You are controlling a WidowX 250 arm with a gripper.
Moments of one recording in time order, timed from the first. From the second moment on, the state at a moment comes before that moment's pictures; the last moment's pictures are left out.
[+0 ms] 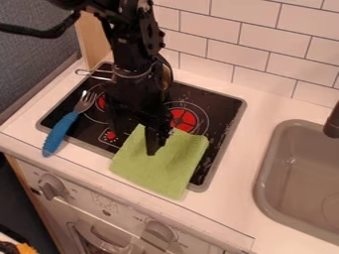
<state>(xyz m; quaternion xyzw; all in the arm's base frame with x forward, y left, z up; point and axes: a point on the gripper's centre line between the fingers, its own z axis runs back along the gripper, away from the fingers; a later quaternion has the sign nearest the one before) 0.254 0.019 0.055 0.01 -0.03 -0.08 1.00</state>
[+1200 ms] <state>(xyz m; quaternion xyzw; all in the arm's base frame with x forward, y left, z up) 0.376 0.107 0.055 0.01 -0.05 0.06 1.00</state>
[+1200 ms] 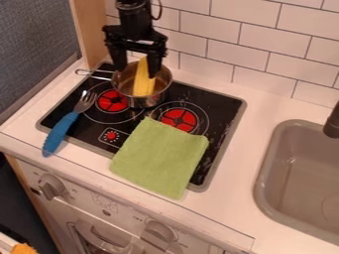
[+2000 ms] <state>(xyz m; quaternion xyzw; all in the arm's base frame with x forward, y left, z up) 0.361 0.107 0.011 -0.01 0.00 0.06 1.00</state>
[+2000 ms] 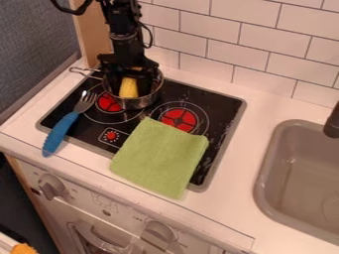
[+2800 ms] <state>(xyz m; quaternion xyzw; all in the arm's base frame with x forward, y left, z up) 0.306 0.025 0.072 0.02 -0.05 -0.06 1.00</state>
